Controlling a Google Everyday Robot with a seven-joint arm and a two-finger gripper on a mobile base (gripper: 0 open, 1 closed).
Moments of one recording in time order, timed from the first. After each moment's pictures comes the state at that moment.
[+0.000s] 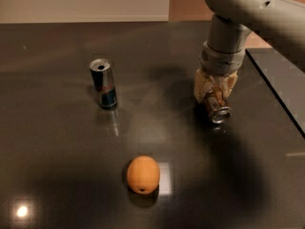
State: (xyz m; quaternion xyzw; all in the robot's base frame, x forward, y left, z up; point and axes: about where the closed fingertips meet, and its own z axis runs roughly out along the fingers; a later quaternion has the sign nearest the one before) arm 0.558 -0.170 0.848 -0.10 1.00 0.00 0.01
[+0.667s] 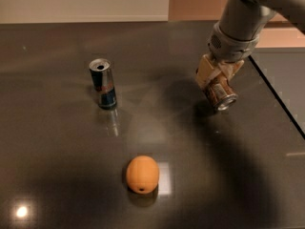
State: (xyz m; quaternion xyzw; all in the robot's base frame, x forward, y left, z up) arm 0.560 -0.161 0.895 -0.18 0.98 0.02 0.10
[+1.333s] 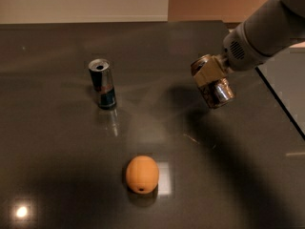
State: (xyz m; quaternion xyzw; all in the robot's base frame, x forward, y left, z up) arm 0.539 -0.142 0.926 -0.29 0.91 0.11 0.26
